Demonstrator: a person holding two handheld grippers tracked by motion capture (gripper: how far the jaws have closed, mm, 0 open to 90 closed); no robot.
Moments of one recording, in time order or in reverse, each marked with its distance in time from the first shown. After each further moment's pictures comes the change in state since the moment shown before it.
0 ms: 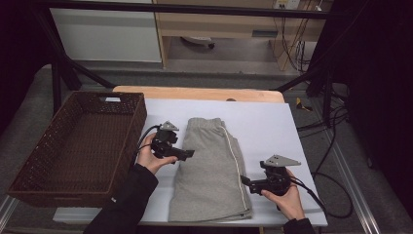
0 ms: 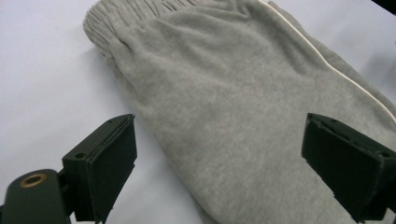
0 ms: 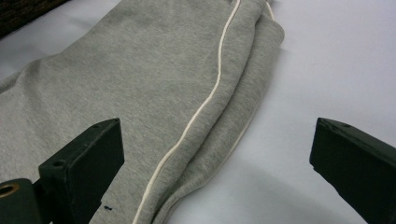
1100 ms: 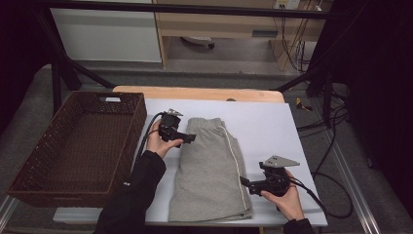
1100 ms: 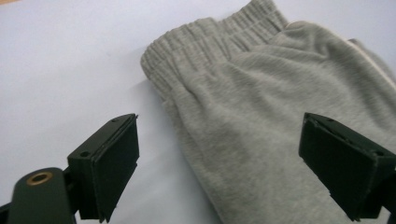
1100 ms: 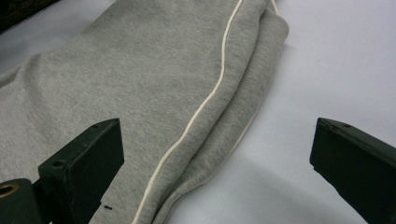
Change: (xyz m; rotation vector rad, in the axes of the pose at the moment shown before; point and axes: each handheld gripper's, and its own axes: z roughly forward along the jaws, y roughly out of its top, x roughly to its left) left arm 0.032 0.030 0.035 0.017 0.115 -0.055; right arm 0.001 -0.002 0.002 0.011 0.004 -0.009
